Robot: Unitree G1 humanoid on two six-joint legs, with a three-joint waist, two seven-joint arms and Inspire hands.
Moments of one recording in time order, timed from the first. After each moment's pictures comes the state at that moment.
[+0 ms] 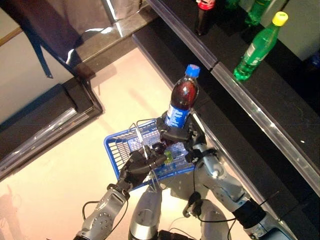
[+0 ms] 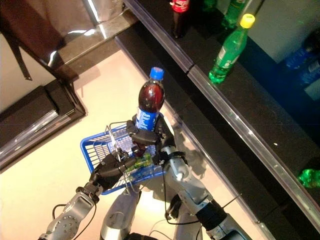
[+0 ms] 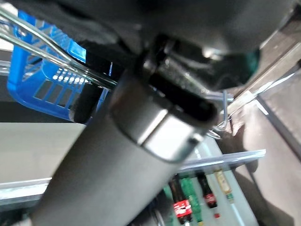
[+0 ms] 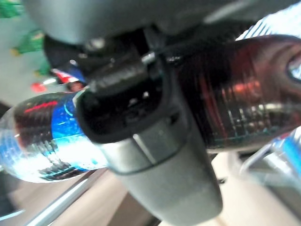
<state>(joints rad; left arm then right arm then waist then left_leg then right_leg) 0.07 0.47 -0.36 0.06 -1.17 -0.04 -0.20 -0.33 -0.32 0.54 0.03 0.55 0.02 -0.36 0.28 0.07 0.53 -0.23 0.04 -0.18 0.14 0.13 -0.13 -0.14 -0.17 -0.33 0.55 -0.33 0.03</state>
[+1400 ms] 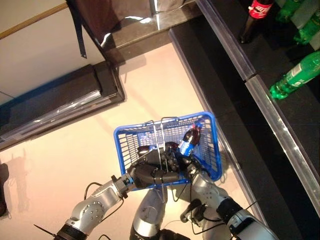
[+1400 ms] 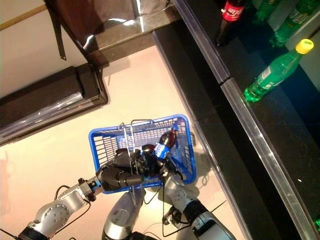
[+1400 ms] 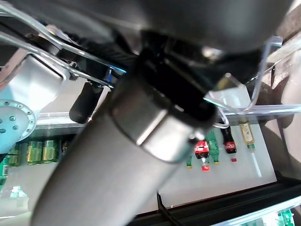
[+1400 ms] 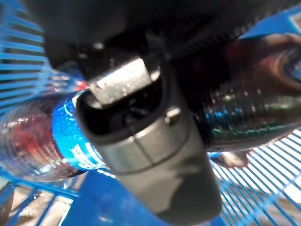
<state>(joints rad) 0.00 0.57 -0.33 -0.07 -1.17 0.25 -0.59 -0.39 -0.14 0.50 0.71 1.15 0.03 -0.18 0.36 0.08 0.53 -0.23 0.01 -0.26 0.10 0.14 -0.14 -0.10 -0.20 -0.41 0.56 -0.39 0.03</state>
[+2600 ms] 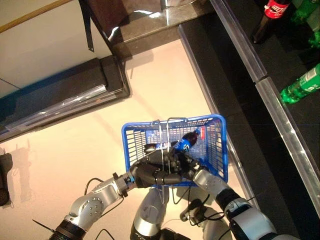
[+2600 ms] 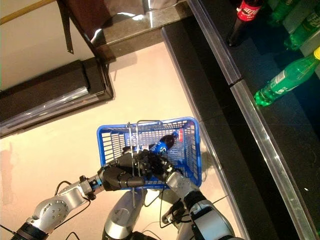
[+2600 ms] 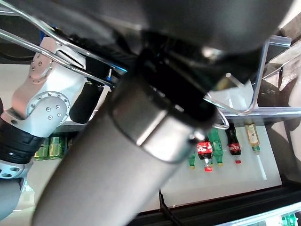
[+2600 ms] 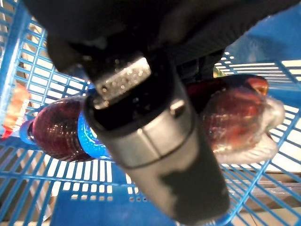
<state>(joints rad) -0.04 0.59 -0.33 -0.09 -1.17 0.33 -0.60 -0.48 -0.12 0.36 0.89 1.23 0.17 -0.05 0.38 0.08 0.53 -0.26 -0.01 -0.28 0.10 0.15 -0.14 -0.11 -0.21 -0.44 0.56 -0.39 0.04</state>
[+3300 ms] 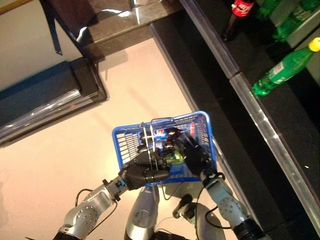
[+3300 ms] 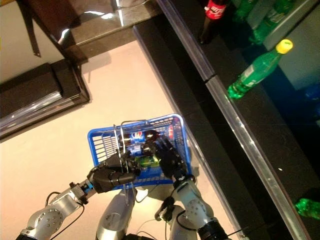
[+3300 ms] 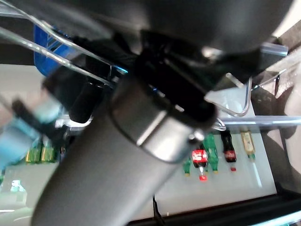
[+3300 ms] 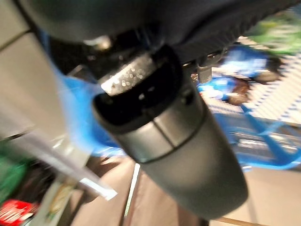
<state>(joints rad) 0.08 0.55 -0.20 -0.02 -1.12 0.25 -0.60 -0.06 -0.28 0.29 0.15 1.07 -0.01 0.01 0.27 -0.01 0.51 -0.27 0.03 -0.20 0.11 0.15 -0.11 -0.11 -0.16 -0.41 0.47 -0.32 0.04</state>
